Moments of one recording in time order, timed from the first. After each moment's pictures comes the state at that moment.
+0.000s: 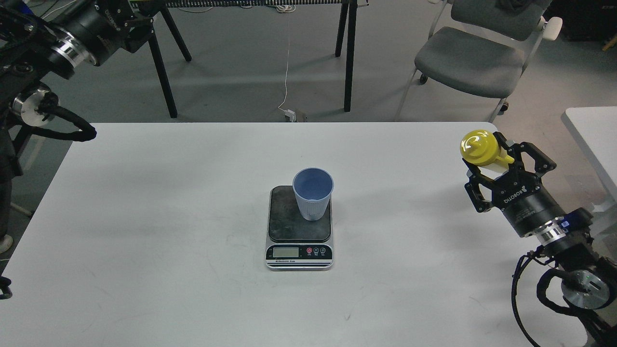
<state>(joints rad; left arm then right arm) -1.10 0.52 -0.55 -0.57 0.52 -0.49 -0.49 0.19 -0.50 1.12 1.19 -0.47 0.49 0.32</state>
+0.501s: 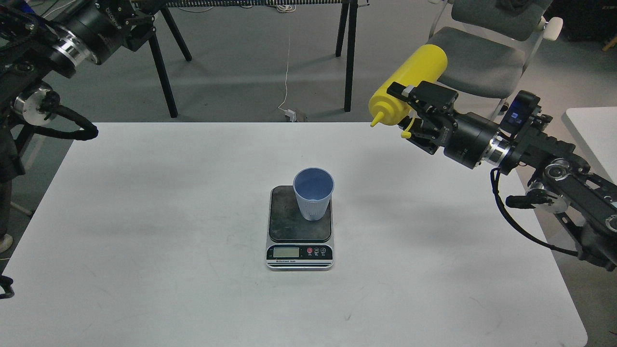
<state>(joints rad) -1.10 0.51 -0.55 -0.57 0.52 -0.49 -0.49 0.69 -0.49 0.77 1.17 -1.02 0.49 0.30</state>
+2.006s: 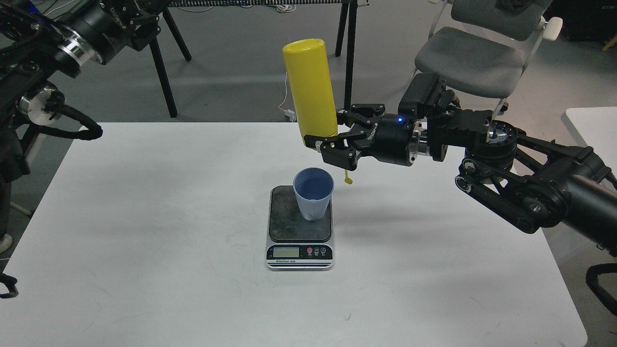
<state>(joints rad) -1.10 0.50 -0.56 -0.57 0.51 -0.49 -0.49 0.93 -0.38 0.51 1.17 -2.07 0.10 0.45</state>
